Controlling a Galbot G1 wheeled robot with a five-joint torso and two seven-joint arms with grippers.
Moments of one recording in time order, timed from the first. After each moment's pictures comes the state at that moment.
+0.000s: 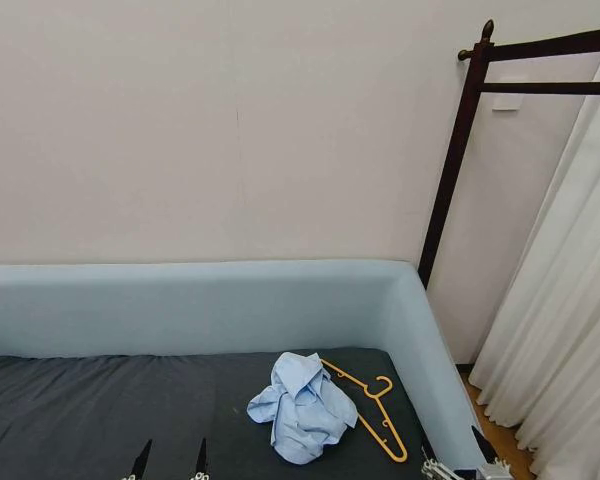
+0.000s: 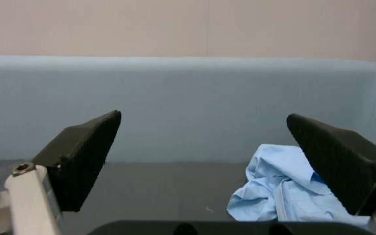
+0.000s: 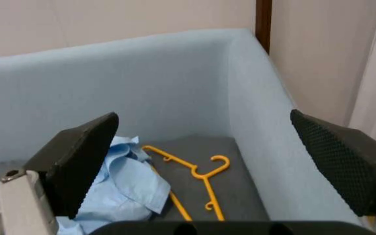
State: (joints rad) left arm 1.78 -1.27 -0.42 -1.99 -0.13 -0.42 -0.27; right arm -1.78 1.36 0.60 2.08 0.29 0.16 0.00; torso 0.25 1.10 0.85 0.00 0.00
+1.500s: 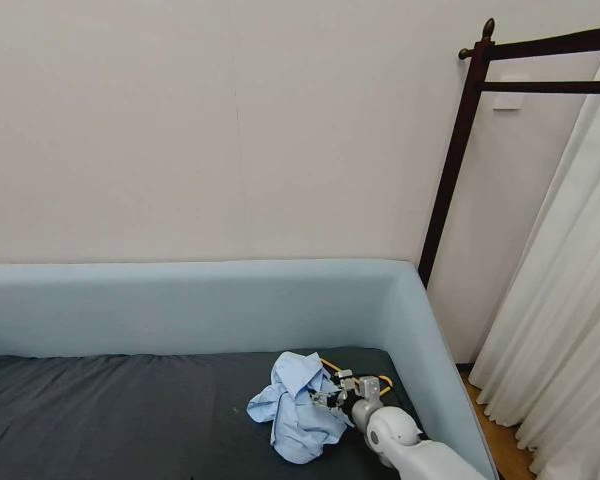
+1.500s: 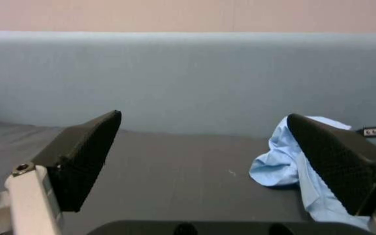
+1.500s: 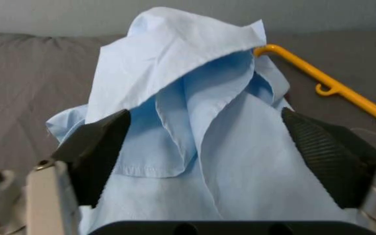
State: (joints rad) left arm 1.89 -1.36 -0.45 -1.93 -0.07 -0.50 -0.30; right arm -0.62 1.25 -0.21 1.08 0.79 -0.24 0.03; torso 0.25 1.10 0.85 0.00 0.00
